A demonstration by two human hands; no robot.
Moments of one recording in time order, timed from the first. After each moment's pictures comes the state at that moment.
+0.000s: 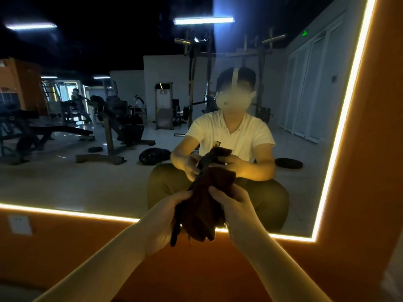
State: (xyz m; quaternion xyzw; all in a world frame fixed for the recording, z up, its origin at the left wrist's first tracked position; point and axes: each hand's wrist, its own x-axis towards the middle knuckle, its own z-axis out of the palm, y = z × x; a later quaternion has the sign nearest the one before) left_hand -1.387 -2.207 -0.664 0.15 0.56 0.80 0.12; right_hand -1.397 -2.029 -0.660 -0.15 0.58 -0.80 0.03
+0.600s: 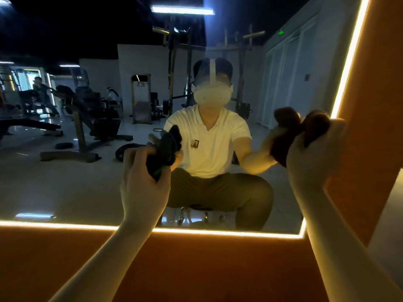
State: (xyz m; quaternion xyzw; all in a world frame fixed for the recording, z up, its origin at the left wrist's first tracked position) left_hand -1.433 -2.209 -0.649 0.06 0.77 0.35 -0.53; right_hand -1.497 -1.908 -0.602 0.09 0.70 -0.37 -0.60
